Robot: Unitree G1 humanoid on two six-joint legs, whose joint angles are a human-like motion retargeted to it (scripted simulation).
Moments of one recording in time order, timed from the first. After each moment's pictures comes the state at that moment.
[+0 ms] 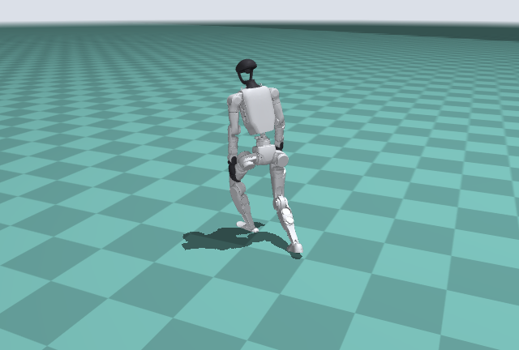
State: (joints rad) left arm -0.23 0.13 -0.20 1.39 -0.16 -0.01 -0.03; right arm -0.20 -0.23 0.28 1.22 0.11 -0.03 0.01; waist 0.10 -0.08 0.12; left_leg -0.83 0.05 0.40 0.83 -0.46 0.10; right_leg -0.15 -0.03 -0.14 0.88 -0.56 0.13
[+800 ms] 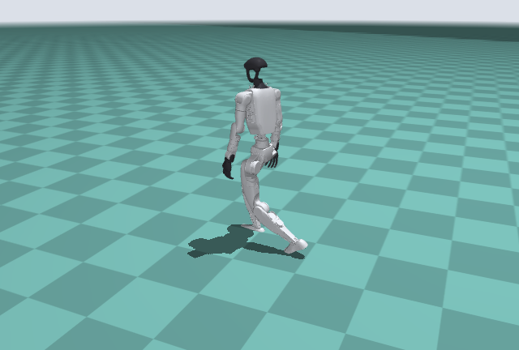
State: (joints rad) left arm -0.21 0.13 -0.22 1.35 -0.12 -0.01 -0.06; right arm -0.10 -0.26 0.28 1.27 0.09 0.02 0.06; waist -0.18 0.11 0.24; left_leg 0.20 -0.02 -0.04 0.90 -0.48 -0.11; right_leg -0.44 0.07 -0.14 0.78 -0.40 0.03
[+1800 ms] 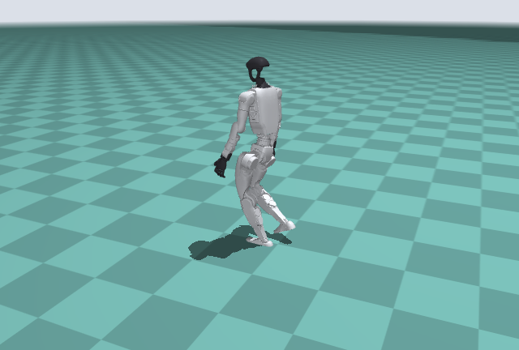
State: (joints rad) left arm -0.23 0.24 -0.14 1.26 -0.24 0.01 0.04; right arm -0.17 -0.21 0.23 1.29 0.13 0.02 0.01; waist -0.09 -0.23 0.21; left_leg -0.07 -0.37 0.15 0.45 -0.43 0.16; right_leg -0.35 -0.42 -0.01 1.46 -0.53 0.03
